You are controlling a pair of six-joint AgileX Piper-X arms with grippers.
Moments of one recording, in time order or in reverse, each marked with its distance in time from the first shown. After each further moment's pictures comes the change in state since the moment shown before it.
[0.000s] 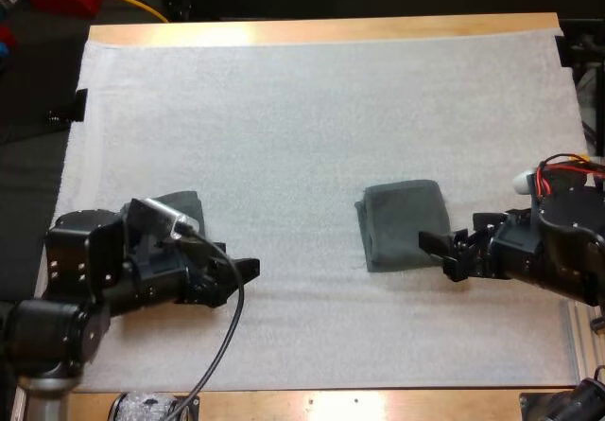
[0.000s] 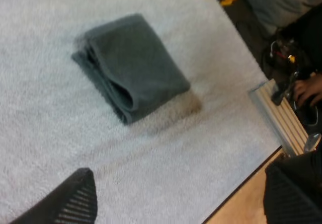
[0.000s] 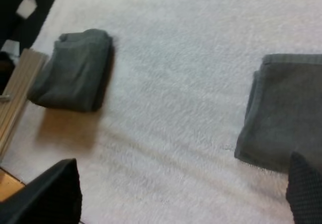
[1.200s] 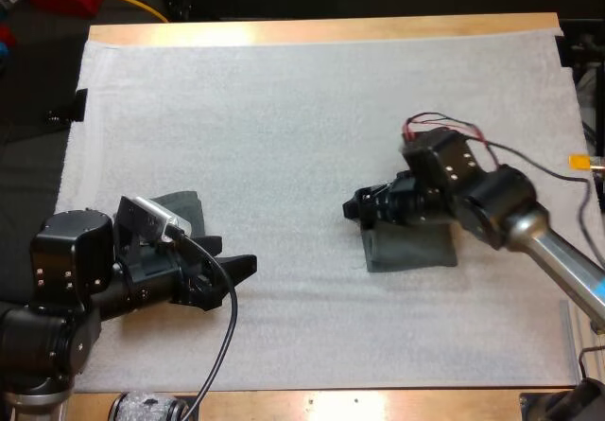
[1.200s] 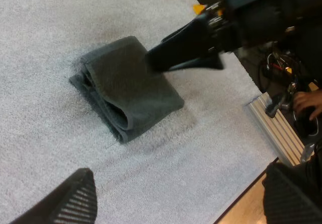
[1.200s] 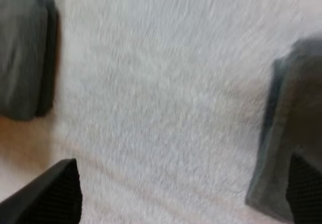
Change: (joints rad) left arm 0.000 -0.027 -0.064 0.008 -0.004 0.000; right arm 0.000 0.511 0.000 -0.267 -0.061 0.022
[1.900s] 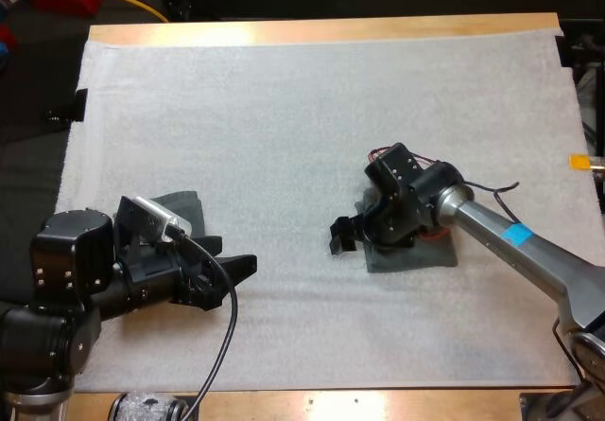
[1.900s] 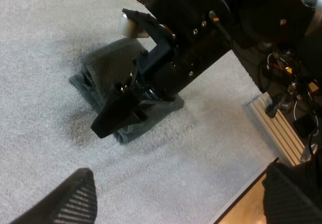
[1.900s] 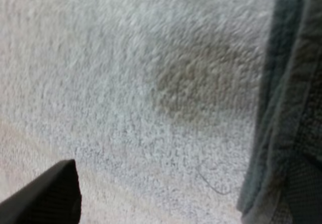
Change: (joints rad) left arm 0.000 0.000 0.000 0.000 0.000 0.000; right arm 0.002 0.376 0.000 -0.008 -0.175 0.020
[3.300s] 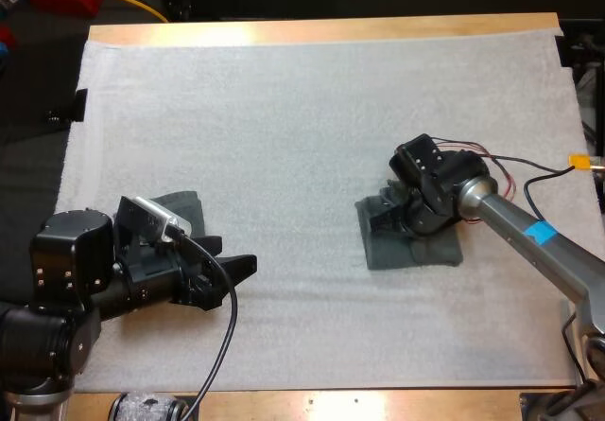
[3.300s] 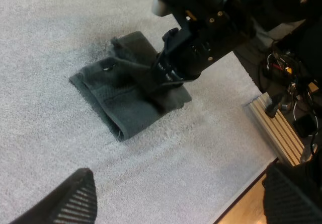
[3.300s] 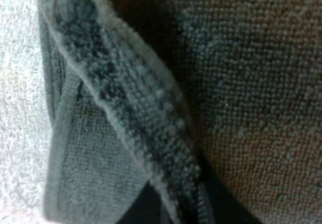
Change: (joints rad) left arm 0.000 0.000 0.000 0.000 0.000 -0.002; right arm -0.074 -0.048 0.000 0.159 0.352 -0.094
